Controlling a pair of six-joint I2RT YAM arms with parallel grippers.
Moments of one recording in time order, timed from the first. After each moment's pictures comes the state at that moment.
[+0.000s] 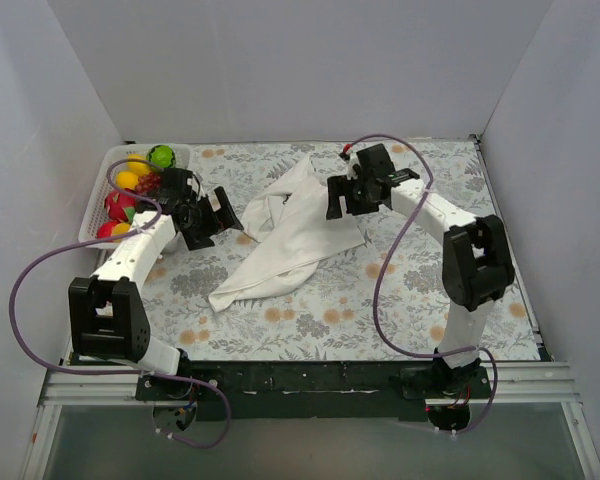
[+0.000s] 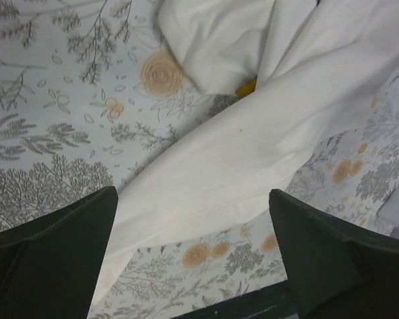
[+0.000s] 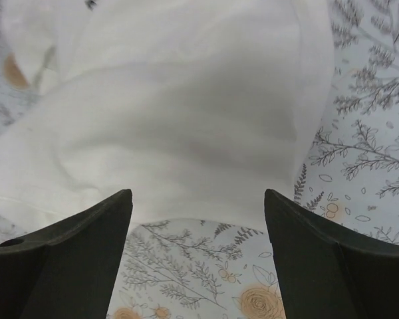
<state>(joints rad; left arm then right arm) -0.10 1.47 1.15 -0.60 0.28 -0.52 0.43 1.79 1.46 -0.46 -0.28 0.18</state>
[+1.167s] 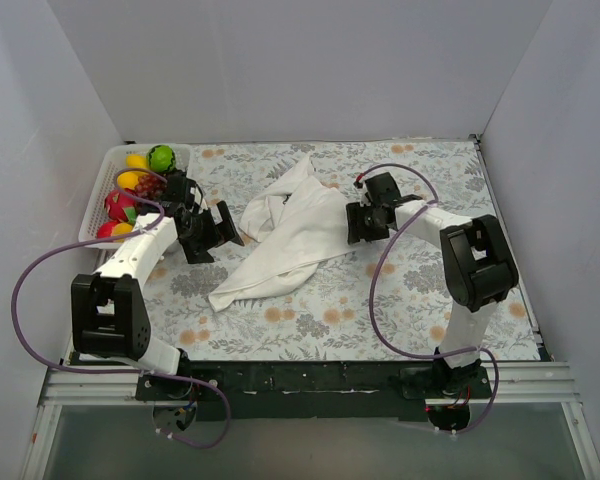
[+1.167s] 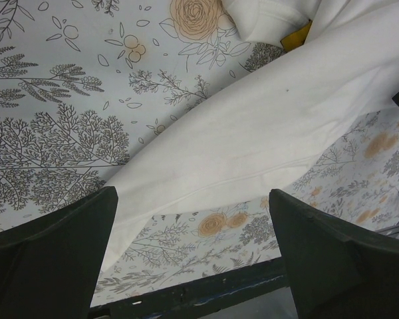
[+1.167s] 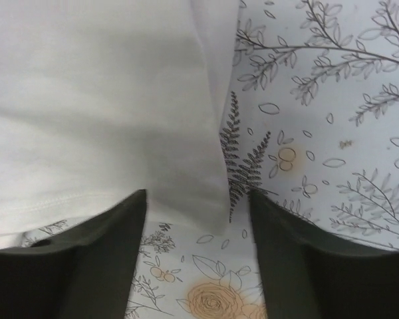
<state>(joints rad) -0.10 1.48 1.09 -0.73 0.30 -0.51 0.39 1.85 1.18 -0.36 -0.12 0.18</state>
